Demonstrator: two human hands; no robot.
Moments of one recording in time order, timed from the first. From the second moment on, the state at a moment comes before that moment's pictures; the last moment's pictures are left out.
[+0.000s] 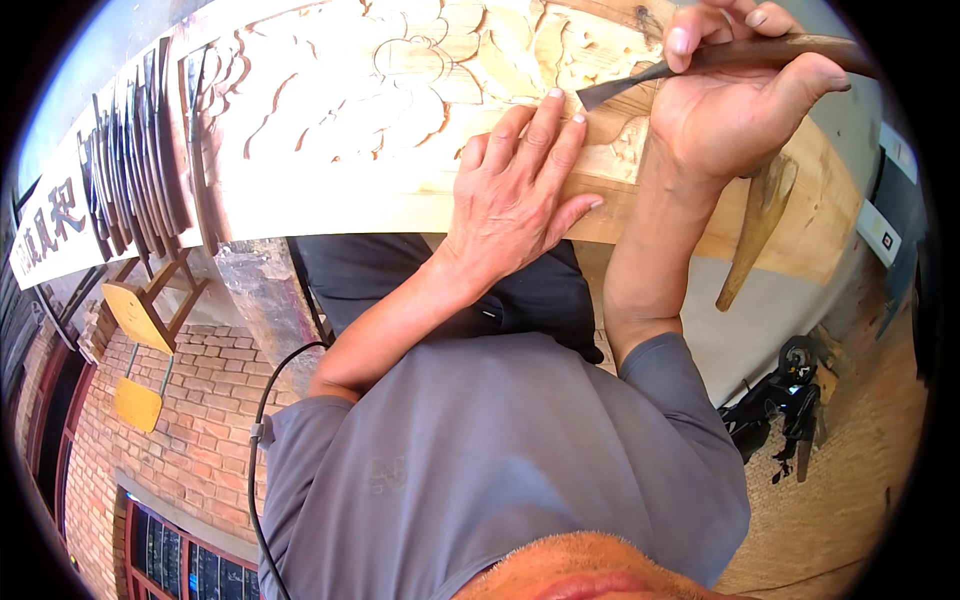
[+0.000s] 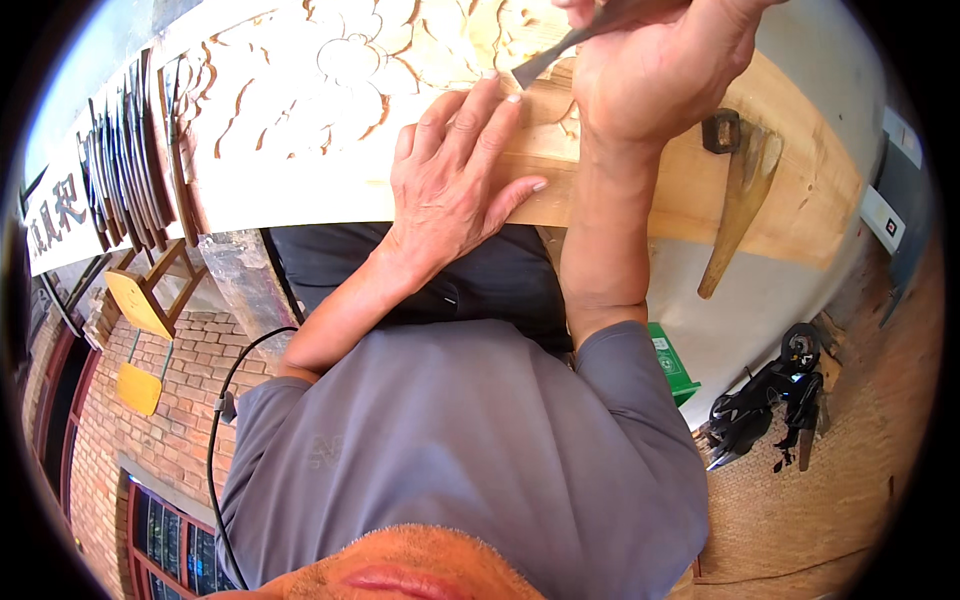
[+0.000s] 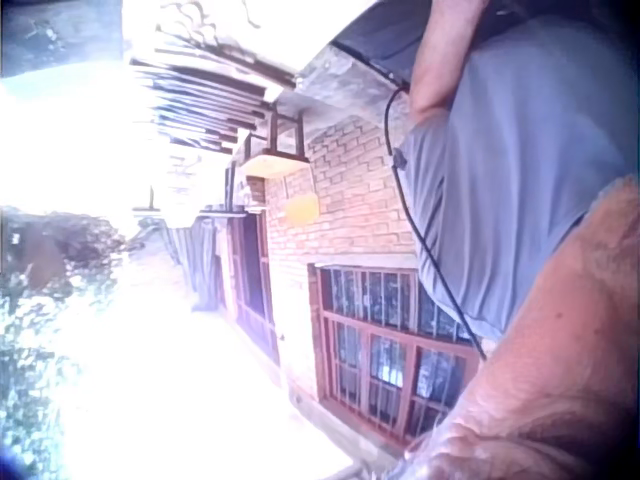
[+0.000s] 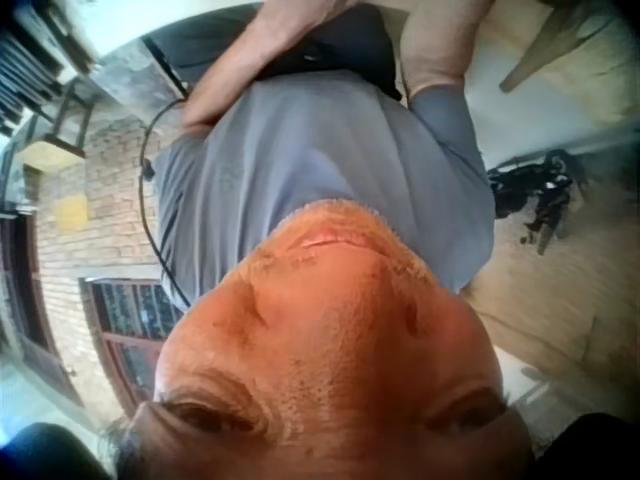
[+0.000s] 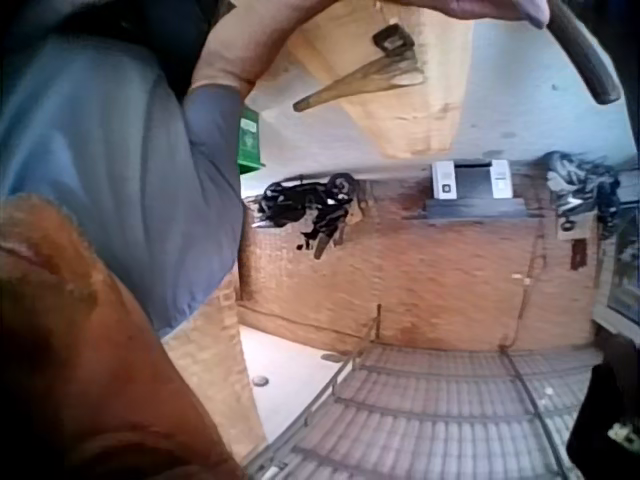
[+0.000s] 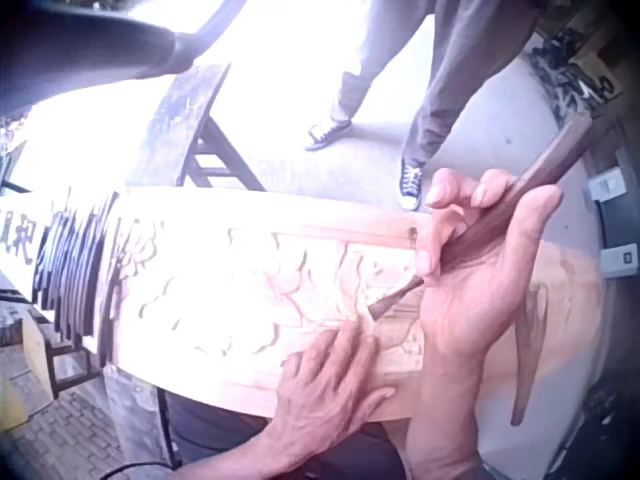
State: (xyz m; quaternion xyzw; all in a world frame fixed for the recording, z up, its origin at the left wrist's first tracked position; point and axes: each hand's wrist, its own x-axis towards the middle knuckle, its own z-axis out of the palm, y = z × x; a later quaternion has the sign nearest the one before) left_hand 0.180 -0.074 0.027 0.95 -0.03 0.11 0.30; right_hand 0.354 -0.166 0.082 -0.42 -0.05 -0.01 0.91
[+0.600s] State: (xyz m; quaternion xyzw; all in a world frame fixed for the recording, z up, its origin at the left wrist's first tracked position) left_hand 0.173 -0.079 0.019 0.96 -0.08 0.08 0.24; right_hand 0.350 -0.149 0.072 -0.47 -0.10 0.03 0.88
